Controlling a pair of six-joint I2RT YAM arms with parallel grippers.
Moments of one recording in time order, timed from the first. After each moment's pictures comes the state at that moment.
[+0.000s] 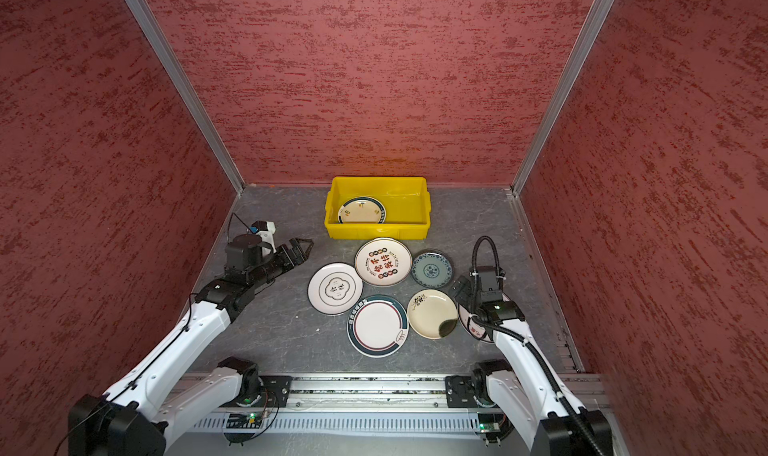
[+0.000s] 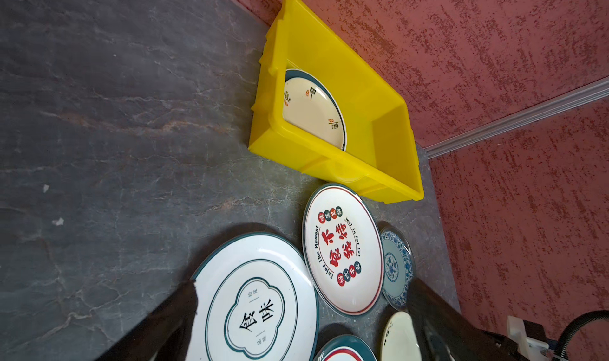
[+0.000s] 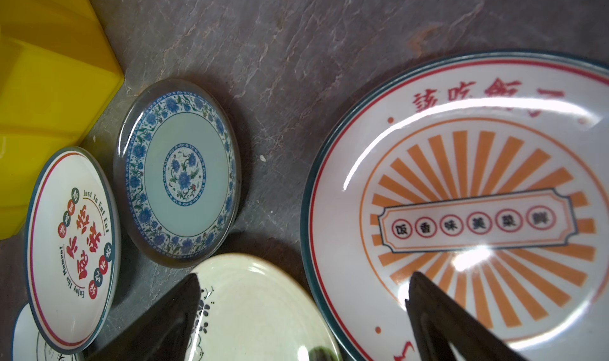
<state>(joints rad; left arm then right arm) -0.22 0.95 0.68 -0.24 0.21 -0.71 0.12 0.88 0.47 -0.56 0.05 0.82</state>
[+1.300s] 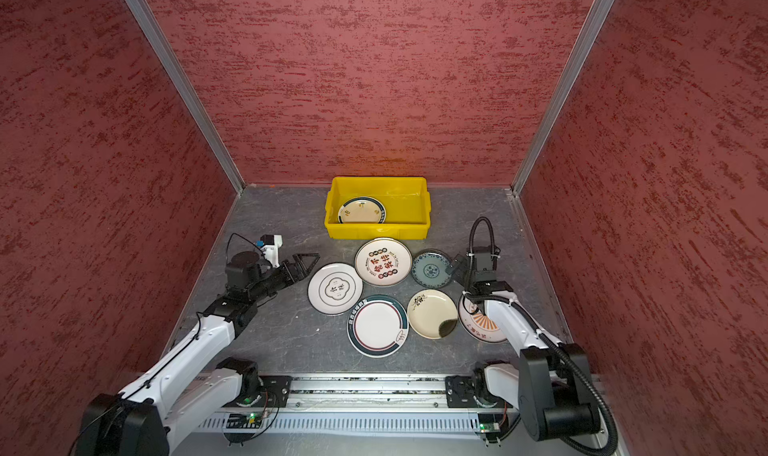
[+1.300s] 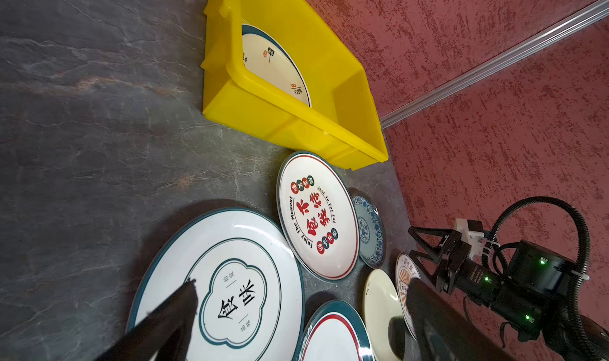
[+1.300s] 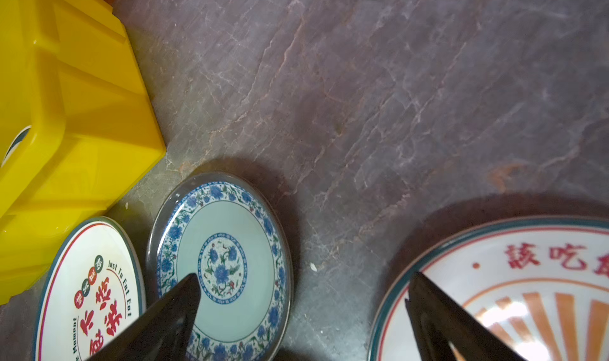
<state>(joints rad) -0.17 0.93 0.44 0.07 0.45 -0.71 0.08 1.20 0.57 -0.21 0.08 0.75</state>
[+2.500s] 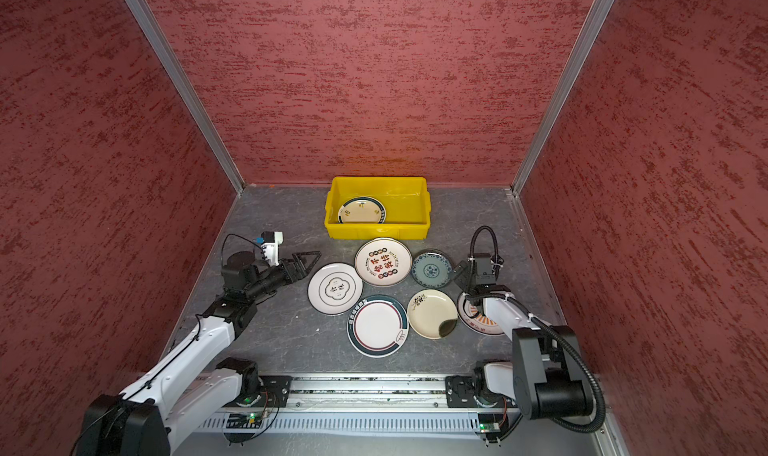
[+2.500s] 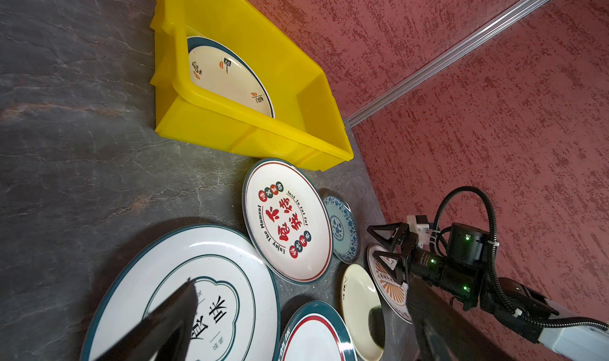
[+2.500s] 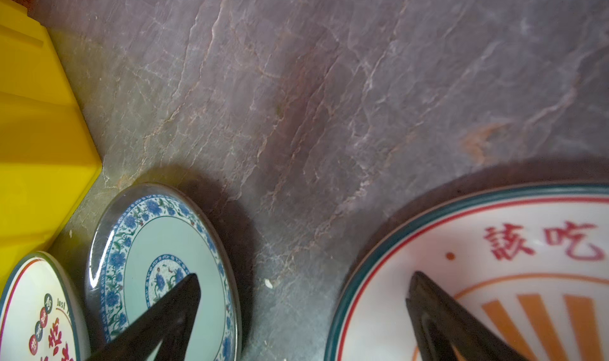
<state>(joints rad) -0.16 0.92 0.43 0.18 0.55 -0.71 0.04 1.30 0.50 -0.11 0.06 0.84</state>
